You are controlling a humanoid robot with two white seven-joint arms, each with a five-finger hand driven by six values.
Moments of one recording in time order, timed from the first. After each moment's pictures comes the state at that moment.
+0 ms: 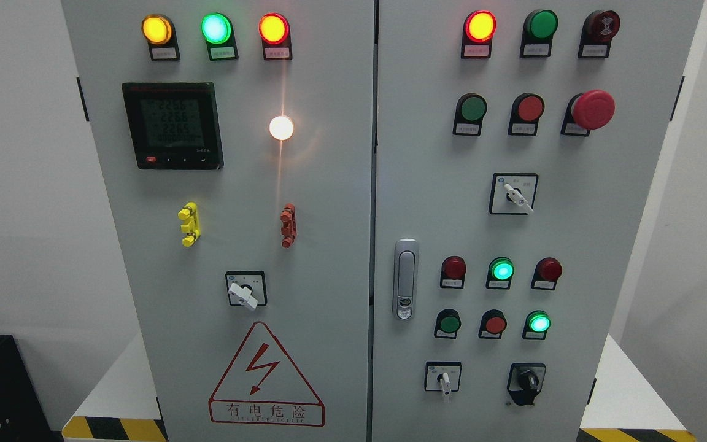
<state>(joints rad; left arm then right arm) 0.00 -0.10 -0.07 -0.07 0.08 -0.09 0.02 0.19 0.12 -0.06 -1.59 1.23 0.10 0.10</state>
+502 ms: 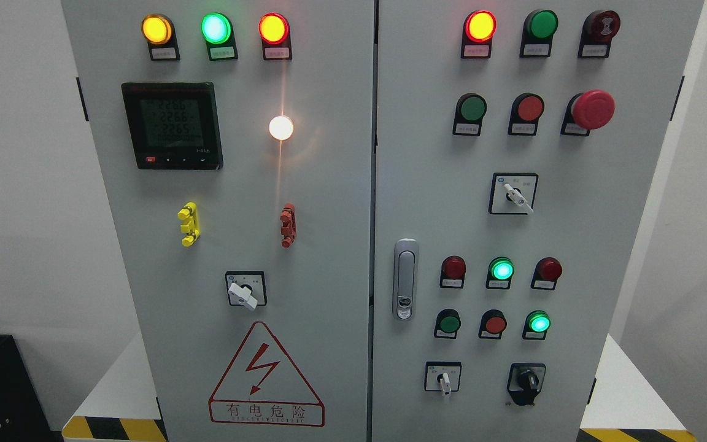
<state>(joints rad) 0.00 -0.10 -0.07 -0.07 0.08 -0.09 0.02 0.06 0.12 -0.08 -1.72 1.30 0.14 0.21</state>
